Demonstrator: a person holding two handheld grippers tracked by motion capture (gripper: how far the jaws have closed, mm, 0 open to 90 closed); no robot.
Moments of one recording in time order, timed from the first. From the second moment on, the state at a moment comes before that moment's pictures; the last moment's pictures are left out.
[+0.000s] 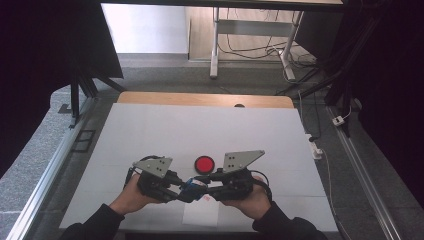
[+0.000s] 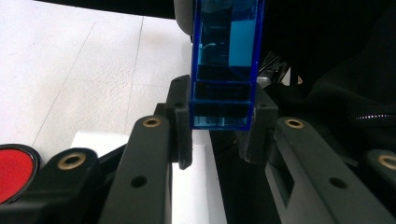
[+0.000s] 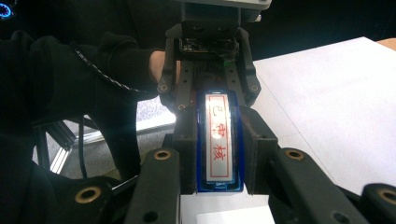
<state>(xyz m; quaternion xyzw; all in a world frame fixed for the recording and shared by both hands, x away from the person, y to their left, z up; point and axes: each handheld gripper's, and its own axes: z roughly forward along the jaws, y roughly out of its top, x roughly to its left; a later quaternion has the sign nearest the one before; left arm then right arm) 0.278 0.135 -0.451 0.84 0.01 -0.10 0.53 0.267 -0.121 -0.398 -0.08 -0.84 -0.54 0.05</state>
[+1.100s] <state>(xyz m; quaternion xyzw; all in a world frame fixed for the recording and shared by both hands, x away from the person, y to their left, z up) 0.273 0.135 -0.454 0.86 0.09 -0.05 0.50 0.268 -0.124 -0.397 -0.09 -0.84 -0.53 0.00</state>
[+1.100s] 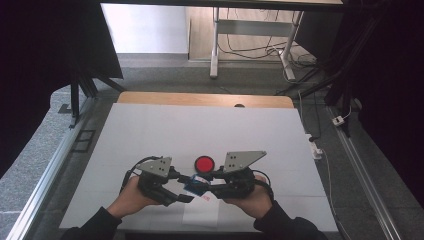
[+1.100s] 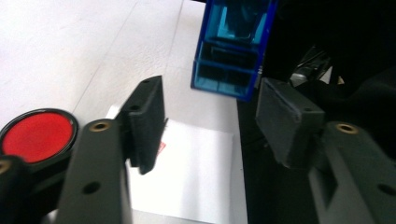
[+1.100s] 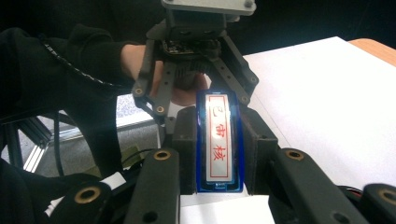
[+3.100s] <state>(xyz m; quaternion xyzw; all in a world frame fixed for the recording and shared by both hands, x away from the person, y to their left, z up) 0.211 0.213 -0.466 0.84 0.30 0.05 0.45 0.279 -0.145 -0.400 -0.15 -0.85 -0.50 -0.04</state>
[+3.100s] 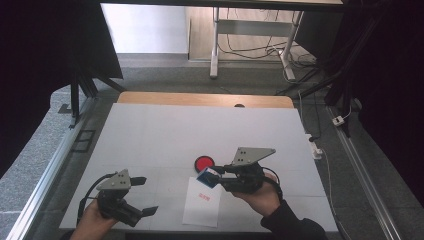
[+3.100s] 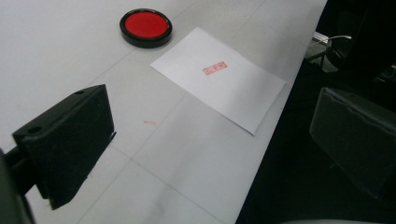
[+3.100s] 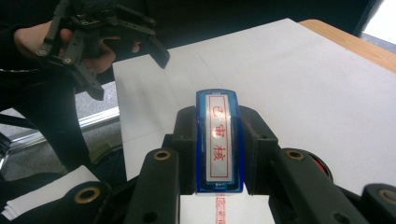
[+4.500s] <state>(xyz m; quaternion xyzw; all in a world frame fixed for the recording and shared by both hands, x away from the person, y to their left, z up) 0.186 0.249 -0.476 0.82 0.40 0.09 0.41 0.295 -0.191 -0.408 -0.23 -0.85 -0.46 -0.12</state>
